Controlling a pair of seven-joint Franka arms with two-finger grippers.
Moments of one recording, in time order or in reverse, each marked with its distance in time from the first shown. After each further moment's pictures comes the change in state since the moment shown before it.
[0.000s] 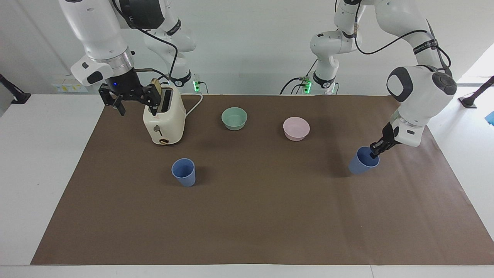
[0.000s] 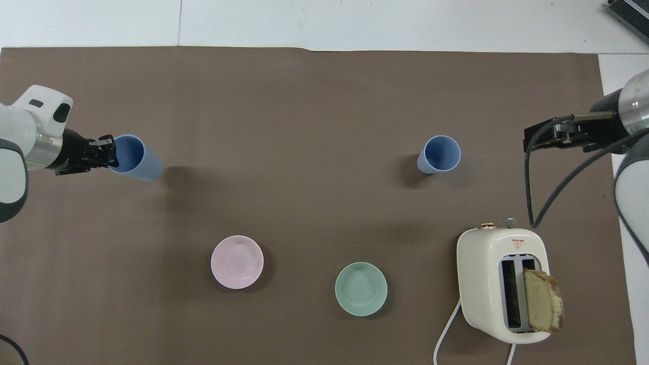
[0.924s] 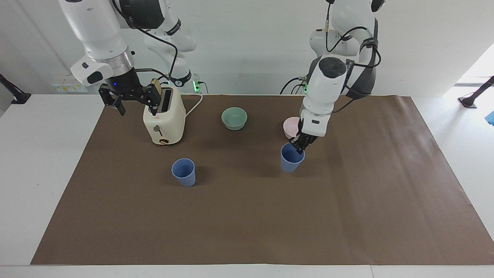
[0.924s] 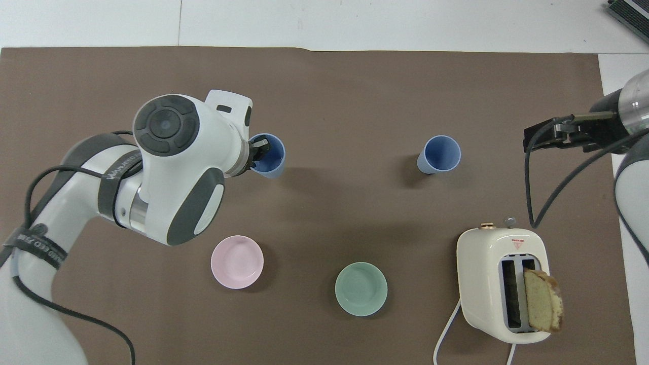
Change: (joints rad) left arm -0.469 0.104 -0.015 0.077 0.116 0.110 -0.626; right arm 0.000 0.000 0.000 0.000 0.000 0.000 0.000
